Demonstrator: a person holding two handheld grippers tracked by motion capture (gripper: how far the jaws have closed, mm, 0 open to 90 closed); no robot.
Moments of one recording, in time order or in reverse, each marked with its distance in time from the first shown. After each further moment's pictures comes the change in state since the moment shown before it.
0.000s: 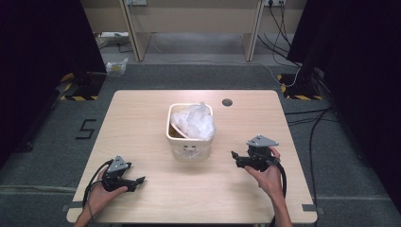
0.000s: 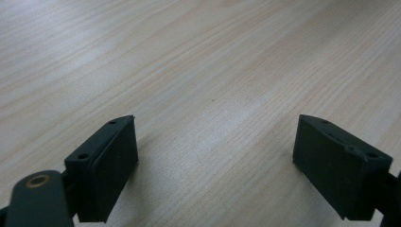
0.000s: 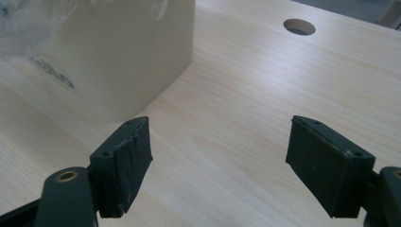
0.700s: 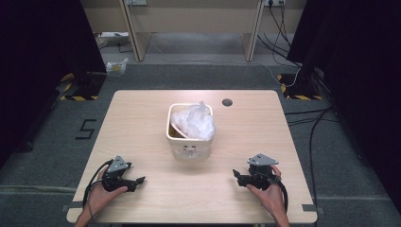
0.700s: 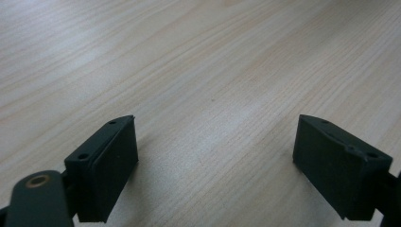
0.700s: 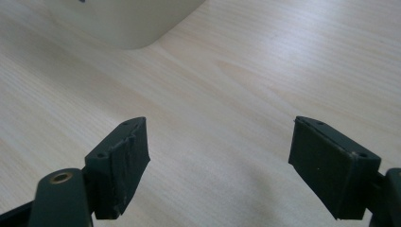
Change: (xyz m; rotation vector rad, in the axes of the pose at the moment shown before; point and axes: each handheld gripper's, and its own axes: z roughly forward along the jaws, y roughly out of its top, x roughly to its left) left arm 0.000 0.000 0.000 0.001 0.000 0.001; right arm 0.016 -0.053 -0.004 0.076 0.013 0.003
